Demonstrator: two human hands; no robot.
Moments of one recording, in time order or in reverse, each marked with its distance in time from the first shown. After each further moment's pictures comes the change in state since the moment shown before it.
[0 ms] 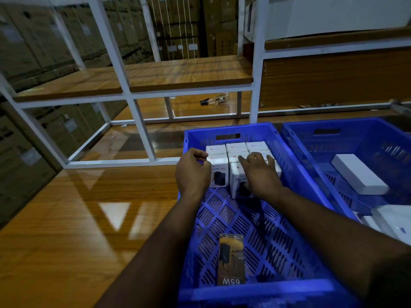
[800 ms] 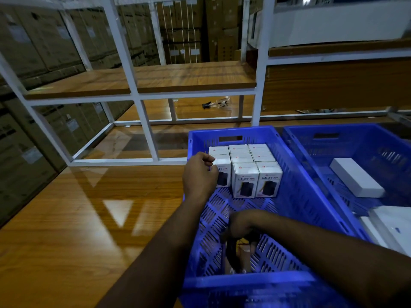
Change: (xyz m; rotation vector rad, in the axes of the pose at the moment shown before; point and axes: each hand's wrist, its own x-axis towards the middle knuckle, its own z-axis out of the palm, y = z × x) left_hand -0.009 -0.013 -0.001 0.053 -0.079 0.082; right_hand -0.059 -0.084 -0.032 0.353 -1.107 -0.038
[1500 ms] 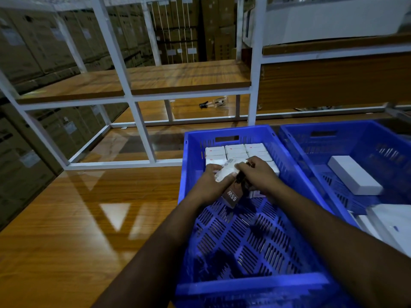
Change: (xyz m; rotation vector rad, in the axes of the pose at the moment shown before) left_hand -0.010 0.005 0.007 -0.218 -0.565 -0.164; right_hand -0.017 0.052 -0.057 1.063 0.906 -0.222
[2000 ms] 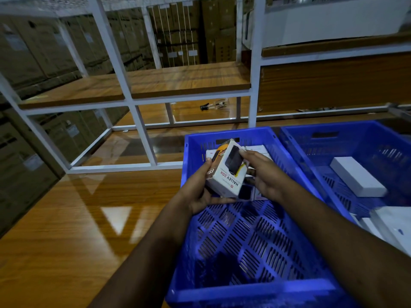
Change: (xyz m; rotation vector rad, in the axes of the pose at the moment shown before) left_hand 0.007 0.001 -0.016 -0.858 -0.200 -0.287; right_hand 0.011 -0.008 -0.006 0.623 -0.153 0.069
